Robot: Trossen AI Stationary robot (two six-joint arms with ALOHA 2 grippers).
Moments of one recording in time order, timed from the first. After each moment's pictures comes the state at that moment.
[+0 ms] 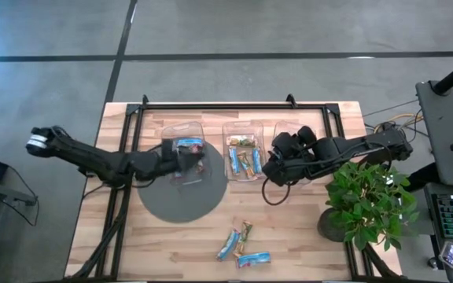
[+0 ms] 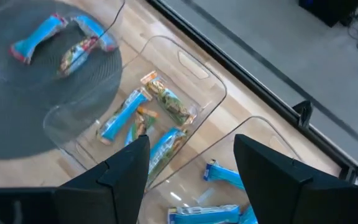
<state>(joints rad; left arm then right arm) -0.21 0.98 0.56 0.30 -0.61 -1.12 0.27 1.53 1.65 -1.38 0.76 0.92</state>
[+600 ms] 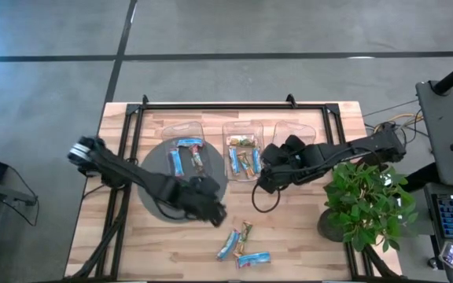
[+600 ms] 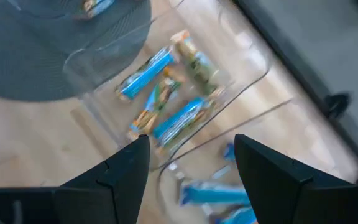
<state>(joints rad) -0.41 1.61 1.36 -0.66 -0.38 -1.10 0.27 1.60 1.62 -1.33 0.59 0.81</state>
